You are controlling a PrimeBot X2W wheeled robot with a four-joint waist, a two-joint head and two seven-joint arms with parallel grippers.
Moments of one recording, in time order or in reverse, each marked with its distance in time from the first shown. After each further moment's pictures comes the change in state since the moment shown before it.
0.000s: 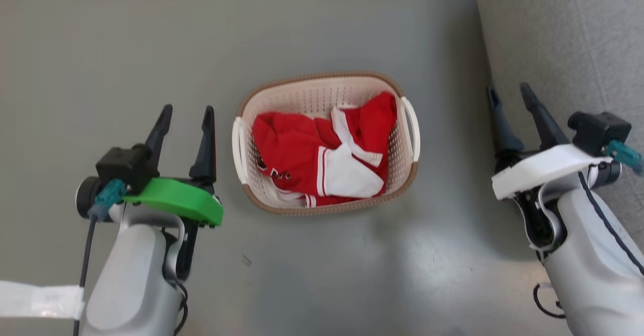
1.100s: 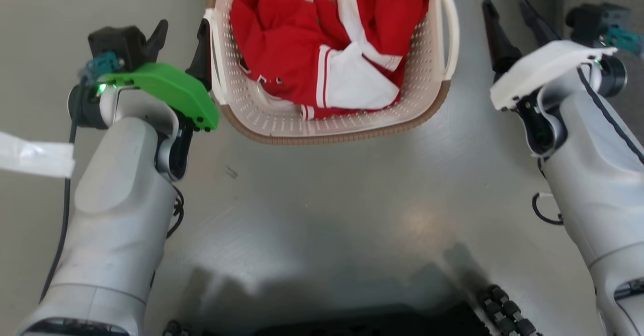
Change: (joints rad) left arm -0.447 -0.014 -0.084 0.404 -0.126 0.013 0.113; right arm -0.417 0.003 0.056 0.362 0.014 0.028 0.075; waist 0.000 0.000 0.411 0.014
